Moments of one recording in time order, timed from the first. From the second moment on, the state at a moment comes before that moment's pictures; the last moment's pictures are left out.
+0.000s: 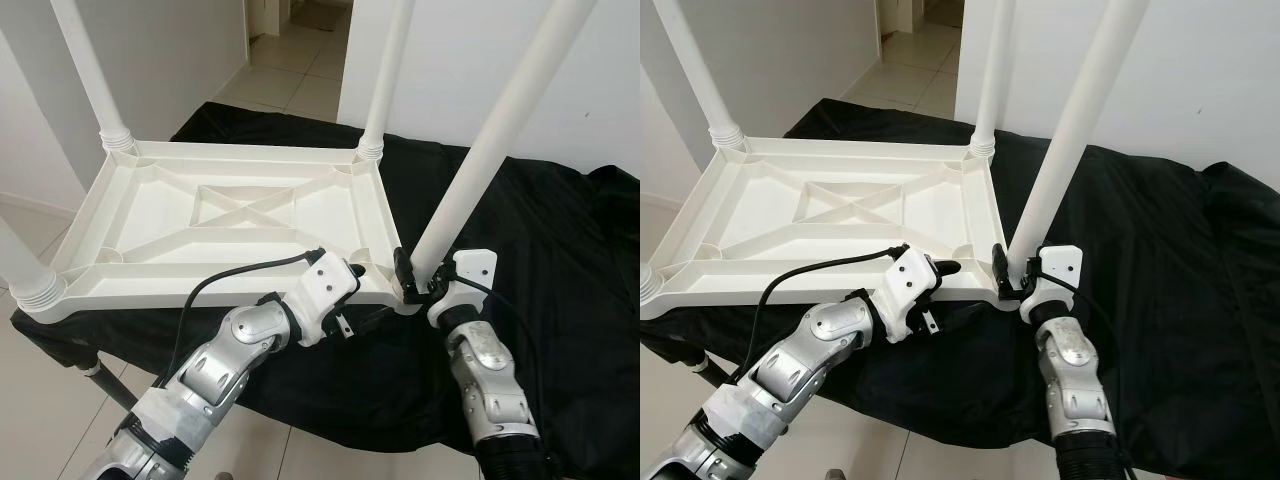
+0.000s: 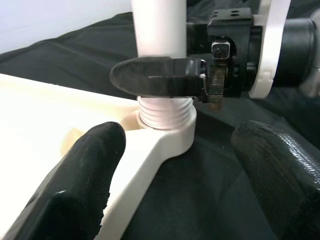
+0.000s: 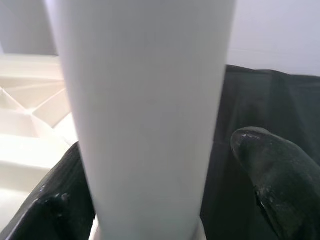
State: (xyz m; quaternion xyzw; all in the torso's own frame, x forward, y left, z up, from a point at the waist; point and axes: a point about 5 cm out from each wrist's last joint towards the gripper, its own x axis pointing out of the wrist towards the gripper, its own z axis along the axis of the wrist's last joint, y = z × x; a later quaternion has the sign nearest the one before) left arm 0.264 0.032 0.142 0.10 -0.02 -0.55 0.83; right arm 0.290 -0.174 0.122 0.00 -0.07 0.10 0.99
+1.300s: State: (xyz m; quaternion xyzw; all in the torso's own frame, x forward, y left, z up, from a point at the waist) left arm 0.271 0.029 0.149 0.11 -0.04 -0.55 0.83; right arm 0.311 -0.185 0.117 -0.02 -0.05 0.29 0.95
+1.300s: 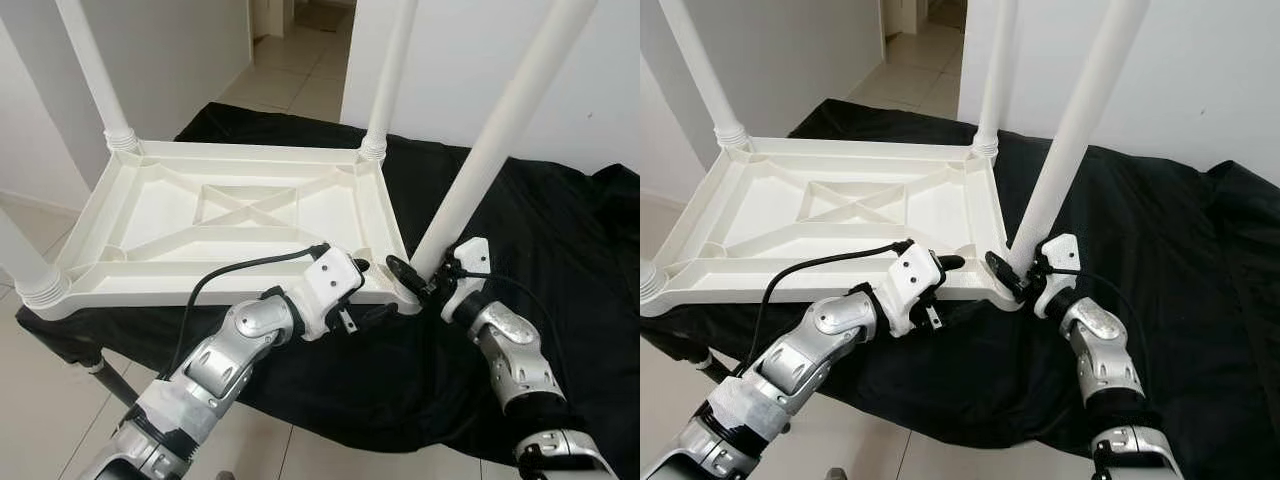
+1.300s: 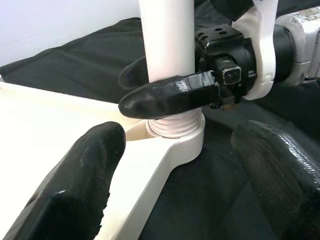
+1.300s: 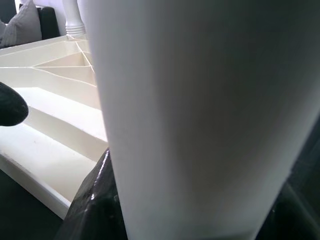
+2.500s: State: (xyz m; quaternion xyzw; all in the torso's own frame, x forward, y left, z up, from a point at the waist) left arm 0.270 0.029 0.146 0.12 -0.04 -0.55 0.82; right arm 0.301 -0.140 0.114 0.05 -0.03 -0.08 1.00
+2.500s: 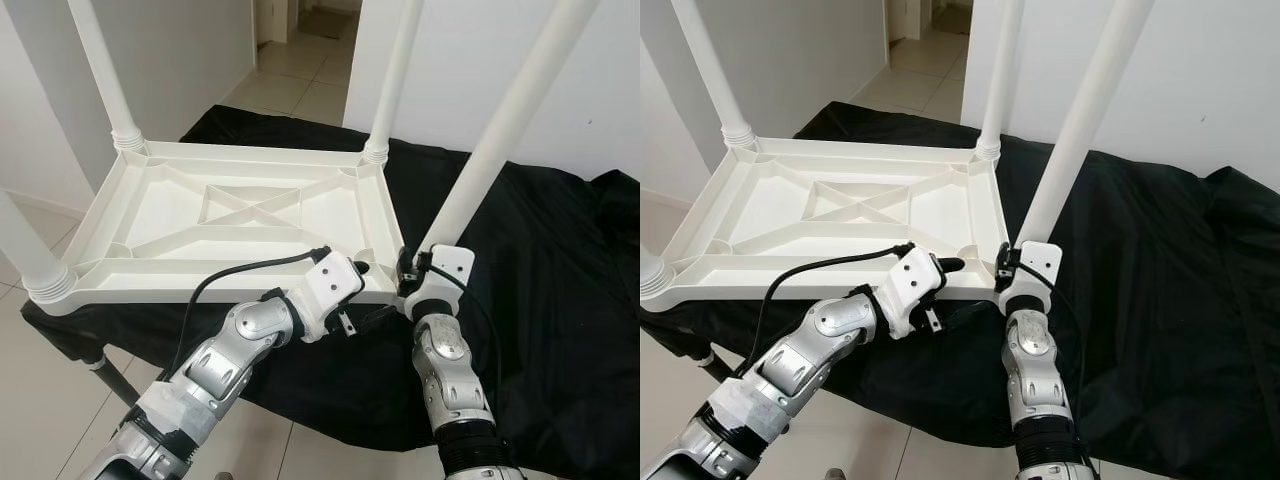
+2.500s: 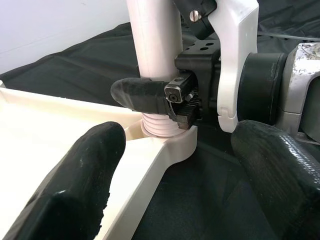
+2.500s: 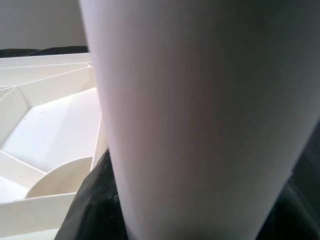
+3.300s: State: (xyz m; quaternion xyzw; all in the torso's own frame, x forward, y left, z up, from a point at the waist) left arm 0.287 0.038 0.158 0.09 -0.05 -0.52 0.85; right arm 0.300 -0.157 0.111 0.02 -0.06 -0.04 1.00
